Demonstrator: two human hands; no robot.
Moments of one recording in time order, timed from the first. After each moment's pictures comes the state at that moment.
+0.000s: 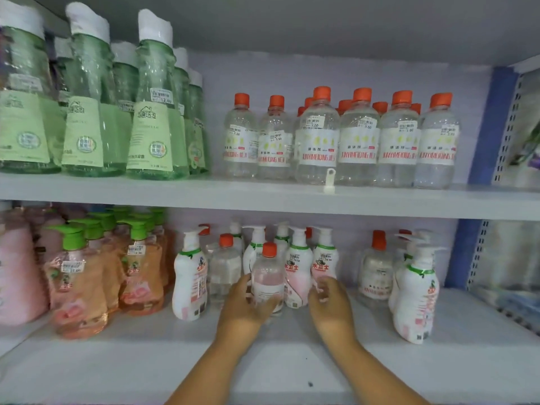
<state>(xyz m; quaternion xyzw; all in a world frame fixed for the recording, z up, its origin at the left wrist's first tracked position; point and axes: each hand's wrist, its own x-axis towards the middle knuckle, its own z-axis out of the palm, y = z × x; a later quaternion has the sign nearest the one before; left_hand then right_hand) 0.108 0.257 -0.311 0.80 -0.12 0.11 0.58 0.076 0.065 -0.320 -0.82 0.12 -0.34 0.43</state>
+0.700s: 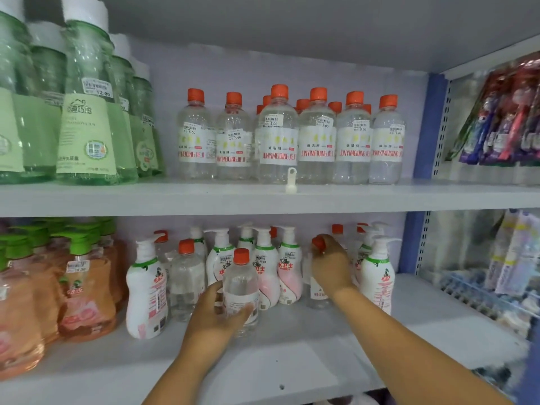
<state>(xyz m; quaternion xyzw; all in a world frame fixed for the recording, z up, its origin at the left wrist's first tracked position) 0.110 0.256 -0.318 0.77 -0.16 0.07 0.61 0.075 0.002 -0.235 -0.82 0.18 -0.41 0.37</state>
